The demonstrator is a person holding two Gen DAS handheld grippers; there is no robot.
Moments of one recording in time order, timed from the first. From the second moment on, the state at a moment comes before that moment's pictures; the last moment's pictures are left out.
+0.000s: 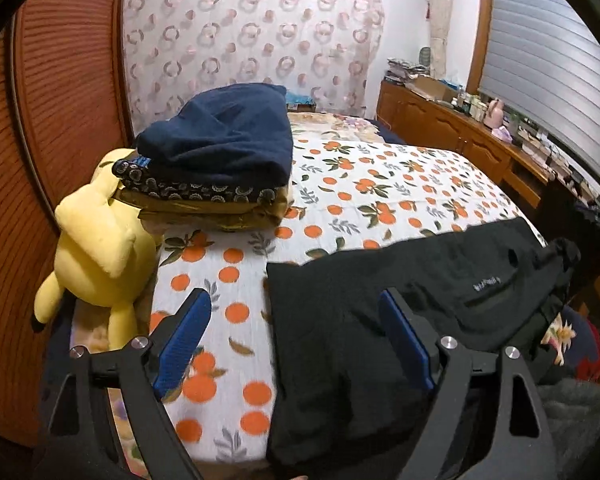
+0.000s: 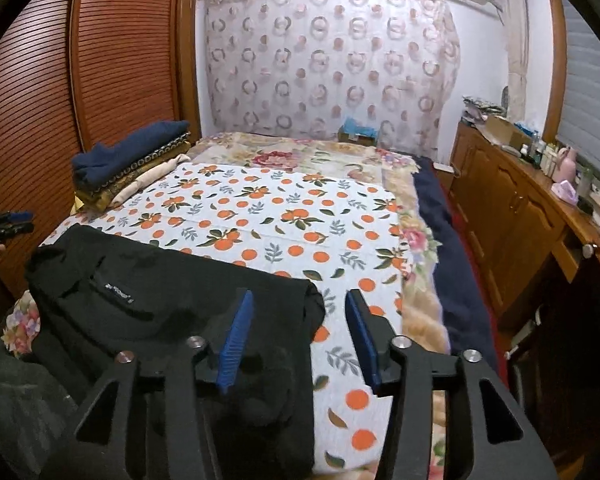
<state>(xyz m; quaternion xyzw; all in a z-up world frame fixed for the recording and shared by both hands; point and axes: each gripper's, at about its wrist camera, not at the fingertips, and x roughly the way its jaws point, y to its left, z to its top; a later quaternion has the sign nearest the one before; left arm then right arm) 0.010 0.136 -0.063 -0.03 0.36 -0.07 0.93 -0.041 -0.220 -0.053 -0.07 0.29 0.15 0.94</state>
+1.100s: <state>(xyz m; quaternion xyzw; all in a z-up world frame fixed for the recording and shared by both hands) 0.087 0.134 -0.124 -0.03 0.46 -0.10 0.88 0.090 -0.196 -0.131 -0.06 0.42 0.18 0.89</state>
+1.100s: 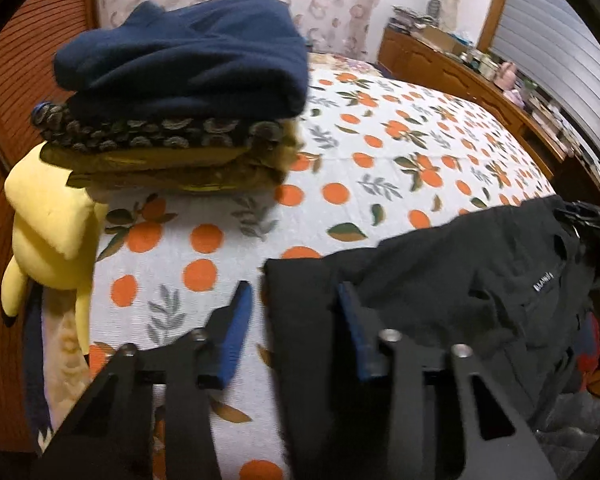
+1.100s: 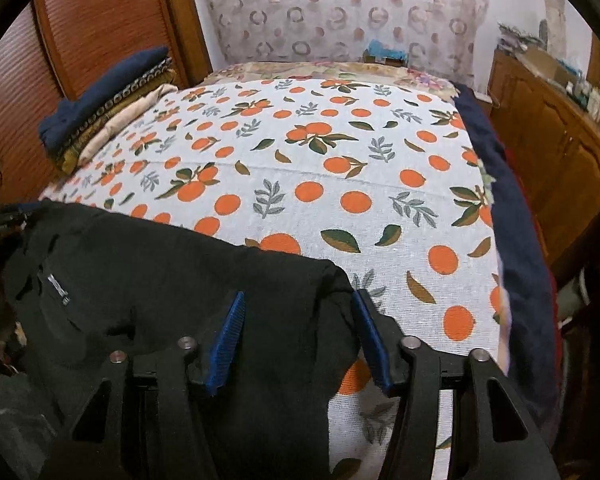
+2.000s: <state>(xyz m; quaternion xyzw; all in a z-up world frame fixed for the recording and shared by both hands) -0.020 0.120 0.058 -0.07 0.20 -0.16 0.96 -0.081 -0.234 0.041 -0.04 0.18 0.18 0.97</state>
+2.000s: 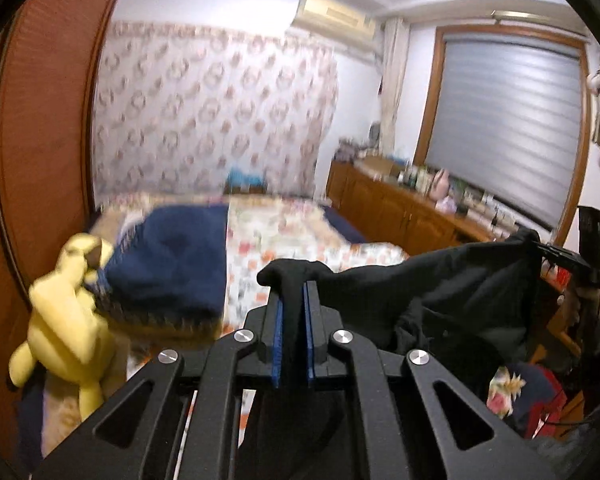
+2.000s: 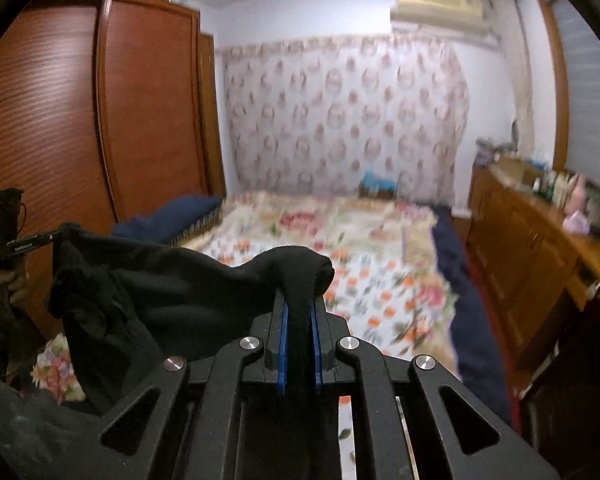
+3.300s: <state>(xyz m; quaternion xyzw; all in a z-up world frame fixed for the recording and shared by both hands) 0.245 0.106 -0.001 -0.02 0.28 -0.10 0.96 0.169 -0.204 -0.009 -0.09 0.27 0.09 0.95</state>
